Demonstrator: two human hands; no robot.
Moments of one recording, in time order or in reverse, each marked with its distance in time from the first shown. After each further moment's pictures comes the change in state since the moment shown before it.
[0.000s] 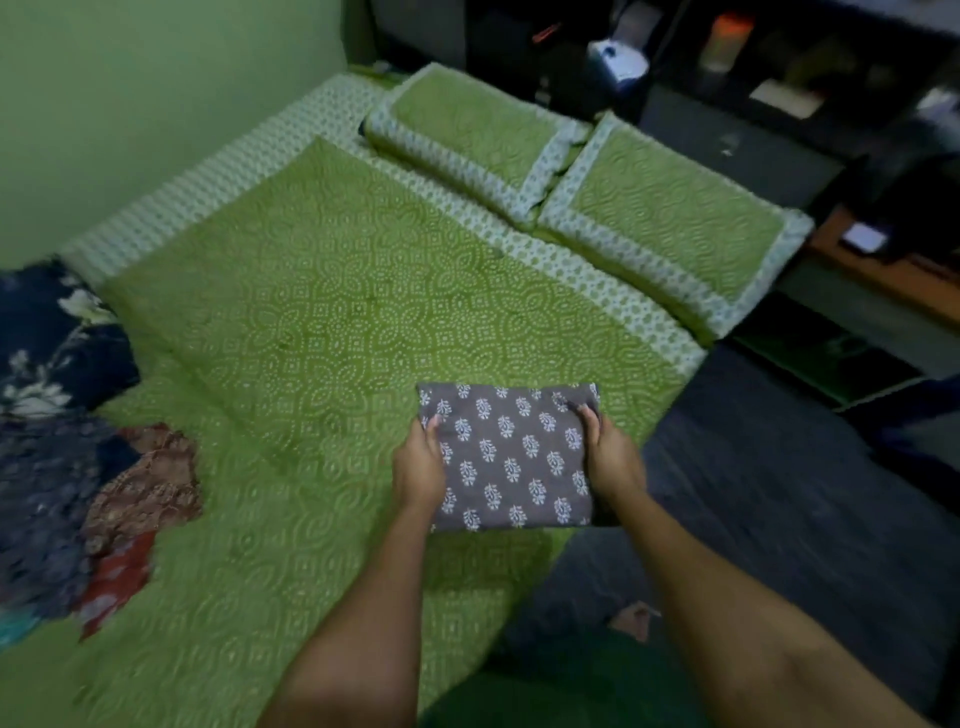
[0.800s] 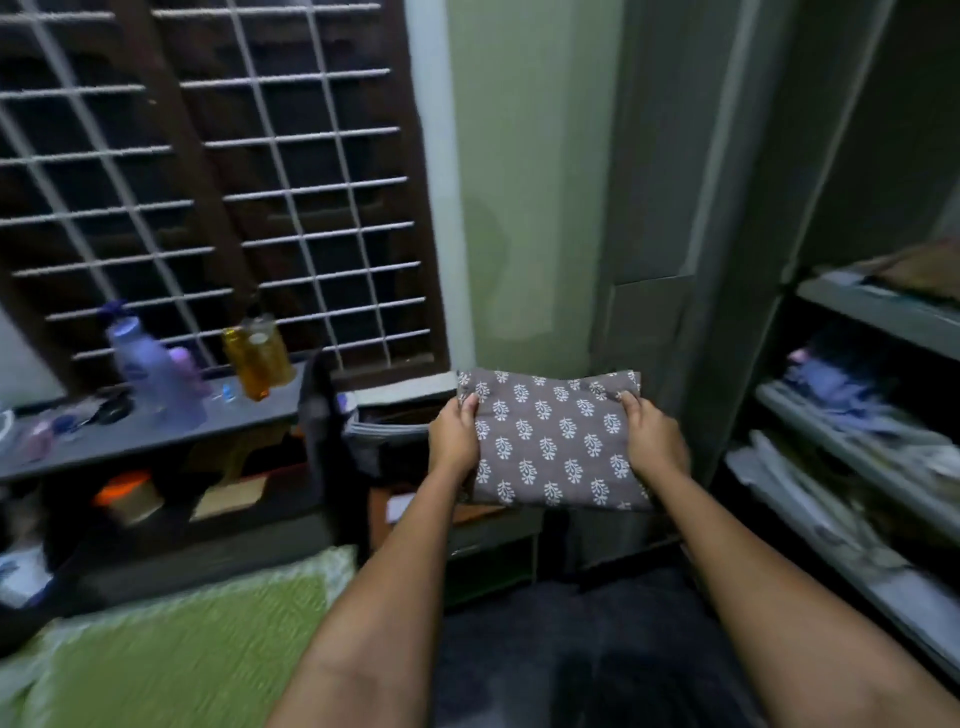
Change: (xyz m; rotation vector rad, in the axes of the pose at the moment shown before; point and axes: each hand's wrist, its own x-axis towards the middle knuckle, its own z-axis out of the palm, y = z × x) left_hand -0.133 0.685 0.508 -0.133 -0.757 0.975; right_hand 0.131 0.329 -0.617 0.256 1.095 0.471
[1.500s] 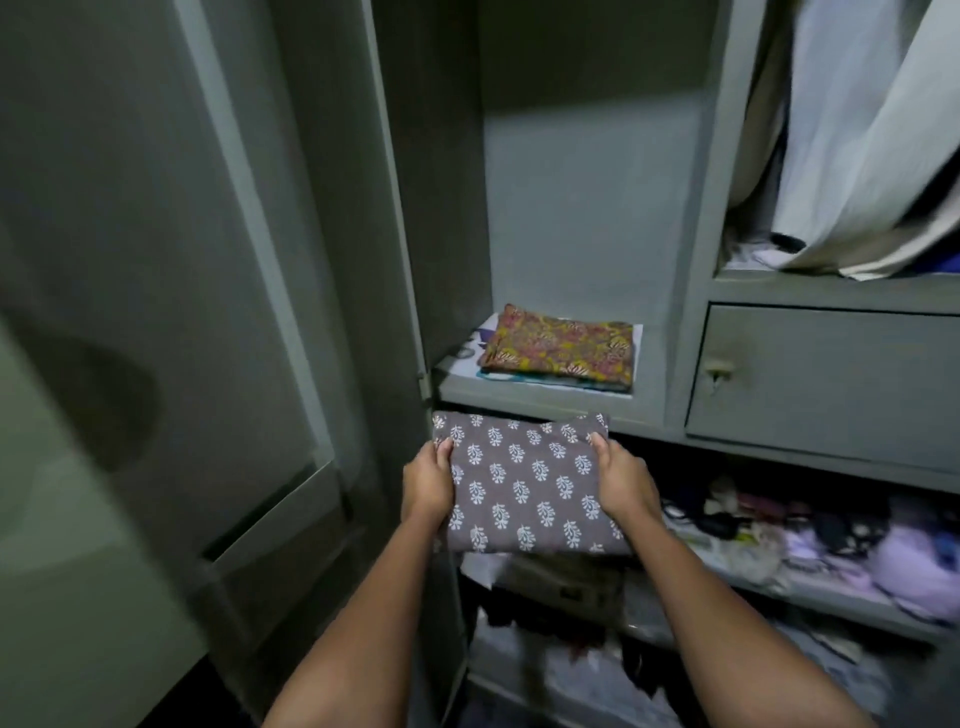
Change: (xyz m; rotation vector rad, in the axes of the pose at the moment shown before) left_hand 0.135 0.228 0.437 -0.072 -0.735 0.448; right_hand 0.197 0.219 -0.213 -0.176 0.605 0.589
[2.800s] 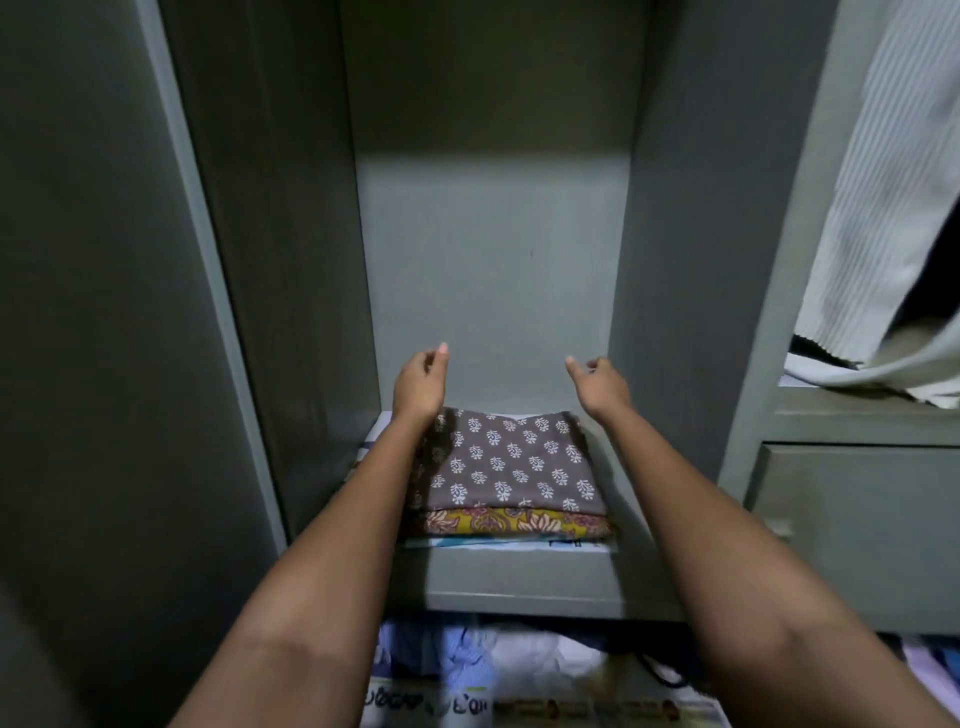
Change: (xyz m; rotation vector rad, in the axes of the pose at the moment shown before) left_hand 0.355 0.171 0.137 -0.229 -0.231 0.312; right_hand 0.345 -0.081 -0.057 0.146 0.316 0.170
